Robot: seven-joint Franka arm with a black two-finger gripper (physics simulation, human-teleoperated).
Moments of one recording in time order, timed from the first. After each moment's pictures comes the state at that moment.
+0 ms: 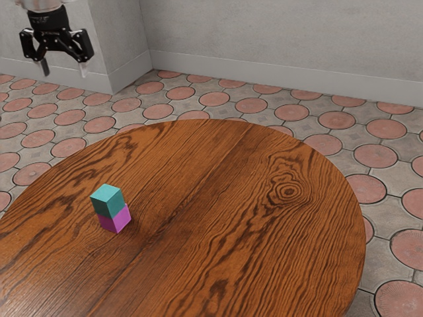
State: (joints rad) arm -0.02 0.08 0.23 -1.28 0.05 1.36 -0.13
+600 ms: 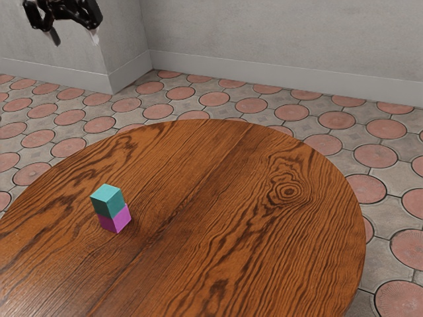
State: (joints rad) arm 0.00 0.05 0.13 -1.18 0.02 1.41 -0.18
